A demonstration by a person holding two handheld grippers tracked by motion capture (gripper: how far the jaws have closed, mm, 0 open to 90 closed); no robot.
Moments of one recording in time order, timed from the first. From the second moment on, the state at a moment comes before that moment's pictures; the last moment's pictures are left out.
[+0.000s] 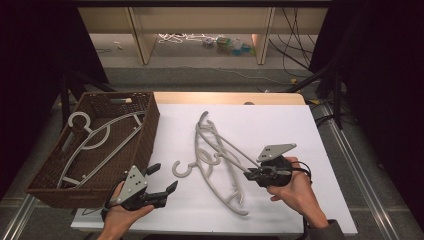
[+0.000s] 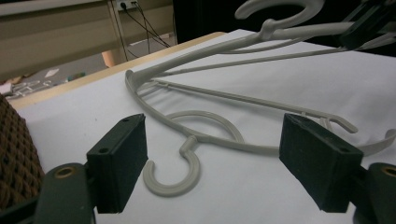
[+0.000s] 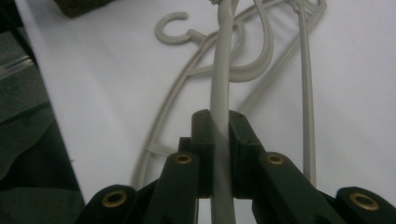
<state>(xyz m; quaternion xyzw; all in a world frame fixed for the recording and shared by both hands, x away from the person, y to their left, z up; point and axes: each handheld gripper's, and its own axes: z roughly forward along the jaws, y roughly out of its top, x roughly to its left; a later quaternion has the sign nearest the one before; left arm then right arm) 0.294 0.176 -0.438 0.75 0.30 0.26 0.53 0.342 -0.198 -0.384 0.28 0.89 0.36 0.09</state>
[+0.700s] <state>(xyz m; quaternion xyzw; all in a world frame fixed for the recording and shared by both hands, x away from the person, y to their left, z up) 0.315 0.108 -0.425 0.82 0.14 0.32 0.45 0.301 -0.199 -0.371 0.20 0.90 0.39 0.03</state>
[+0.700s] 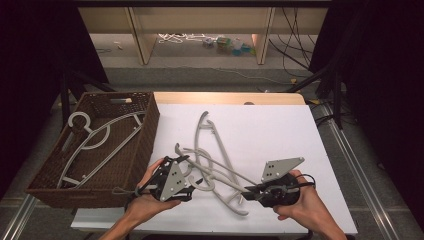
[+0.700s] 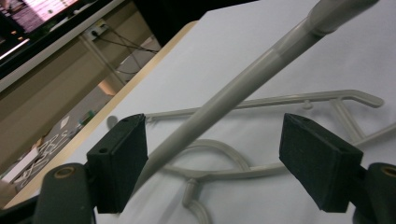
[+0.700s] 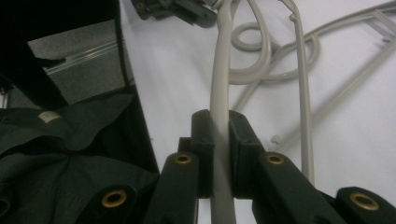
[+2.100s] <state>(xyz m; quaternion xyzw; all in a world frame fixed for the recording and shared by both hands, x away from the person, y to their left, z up) 0.309 0.106 -0.396 0.88 -0.01 0.26 0.40 0.309 -0.220 -0.359 0.19 0.88 0.41 0.11</state>
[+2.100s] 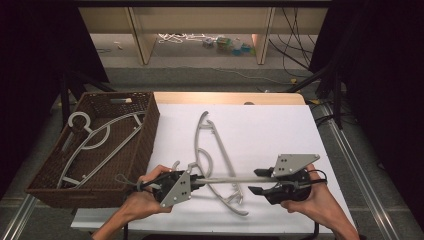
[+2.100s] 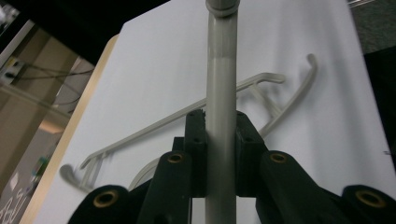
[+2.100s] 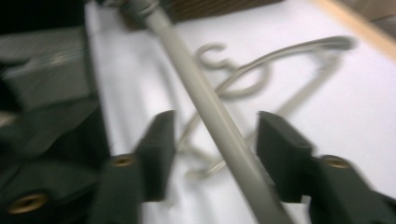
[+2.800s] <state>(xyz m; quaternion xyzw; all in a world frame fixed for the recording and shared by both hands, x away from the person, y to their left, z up) 0.362 0.154 -0.359 0.82 0.28 0.12 0.48 0.296 -0.233 -0.367 0.30 0.80 0.47 0.20</state>
